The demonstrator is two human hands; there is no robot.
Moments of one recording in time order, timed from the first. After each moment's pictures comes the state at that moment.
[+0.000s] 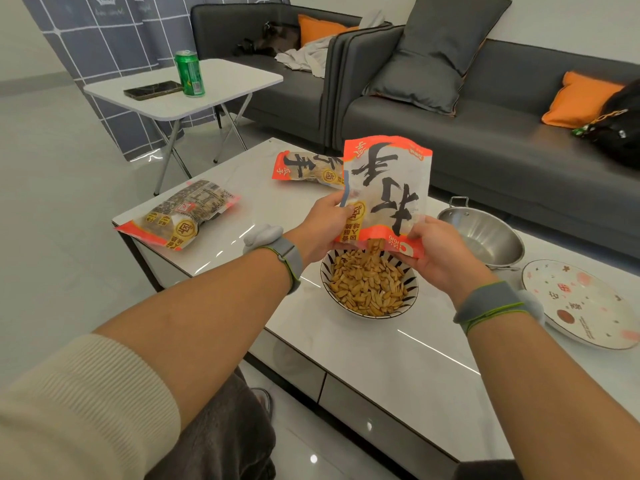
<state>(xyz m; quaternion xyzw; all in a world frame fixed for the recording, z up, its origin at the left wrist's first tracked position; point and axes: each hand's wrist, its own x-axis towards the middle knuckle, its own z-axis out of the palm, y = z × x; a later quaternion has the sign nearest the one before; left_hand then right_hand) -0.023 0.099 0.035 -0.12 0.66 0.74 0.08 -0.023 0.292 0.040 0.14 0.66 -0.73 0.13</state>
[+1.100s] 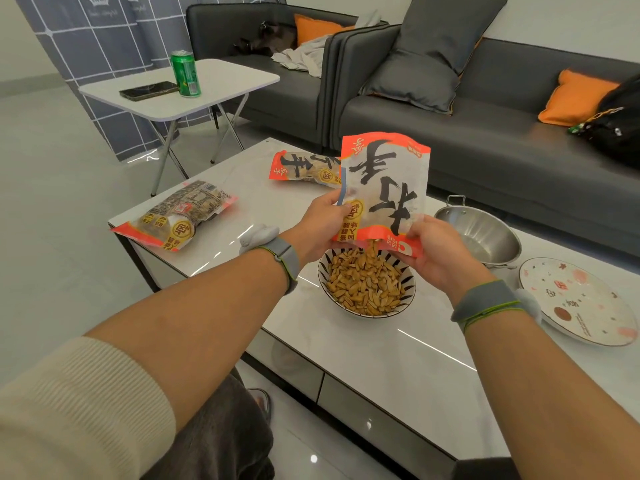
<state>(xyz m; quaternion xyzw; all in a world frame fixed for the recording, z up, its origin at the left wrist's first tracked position) -0.023 0.099 0.036 -0.12 0.65 0.75 0.07 -0.021 0.293 0.043 0.15 0.66 -0.73 0.12</state>
